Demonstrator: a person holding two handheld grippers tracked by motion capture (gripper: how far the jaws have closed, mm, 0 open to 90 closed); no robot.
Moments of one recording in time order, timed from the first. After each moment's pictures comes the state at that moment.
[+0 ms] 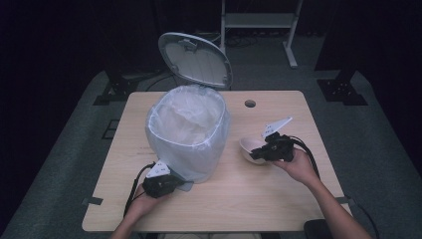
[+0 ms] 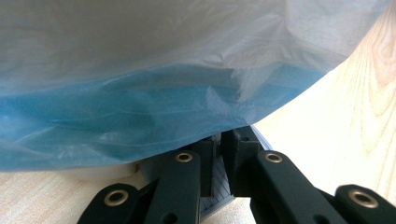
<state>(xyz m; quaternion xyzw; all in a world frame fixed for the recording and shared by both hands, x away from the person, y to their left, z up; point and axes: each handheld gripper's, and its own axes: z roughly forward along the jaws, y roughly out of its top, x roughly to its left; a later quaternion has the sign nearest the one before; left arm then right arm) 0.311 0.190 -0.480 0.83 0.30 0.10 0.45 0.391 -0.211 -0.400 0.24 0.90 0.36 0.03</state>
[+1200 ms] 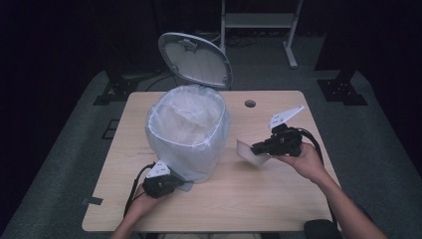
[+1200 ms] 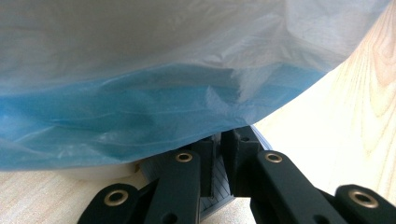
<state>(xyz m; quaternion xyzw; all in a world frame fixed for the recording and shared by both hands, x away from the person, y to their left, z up) 0.310 0.189 -0.480 0.83 0.30 0.10 0.45 0.370 -0.213 -0.339 0.22 0.89 0.41 0.01</state>
